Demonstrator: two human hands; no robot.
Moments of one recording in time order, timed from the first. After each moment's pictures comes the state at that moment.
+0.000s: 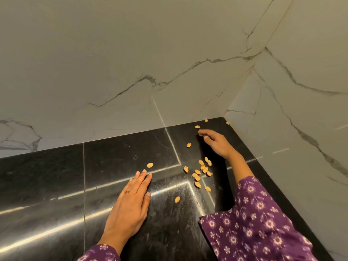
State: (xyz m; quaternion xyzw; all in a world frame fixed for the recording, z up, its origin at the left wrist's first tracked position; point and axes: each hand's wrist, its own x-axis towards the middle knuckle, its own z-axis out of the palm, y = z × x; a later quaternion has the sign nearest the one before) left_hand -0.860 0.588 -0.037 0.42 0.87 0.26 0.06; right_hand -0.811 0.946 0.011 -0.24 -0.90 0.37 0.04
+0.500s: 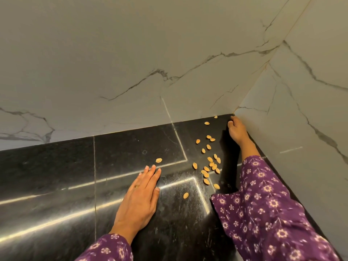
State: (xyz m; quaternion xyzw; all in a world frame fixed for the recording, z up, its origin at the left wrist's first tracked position) left_hand -0.860 0.587 -0.034 0.42 0.87 0.25 0.05; right_hand -0.831 0.994 0.001 -0.44 -0.82 0.34 0.12
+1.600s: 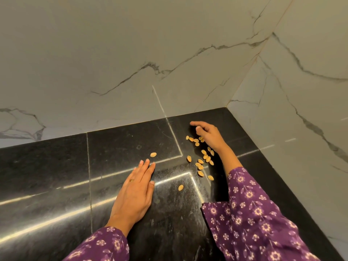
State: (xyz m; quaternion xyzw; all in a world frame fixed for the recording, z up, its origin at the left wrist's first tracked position) left_hand -0.861 0.587 -0.036 0.42 0.87 0.24 0.07; right_hand -0.826 0.911 -0.005 -0.23 -0.84 0.48 0.11
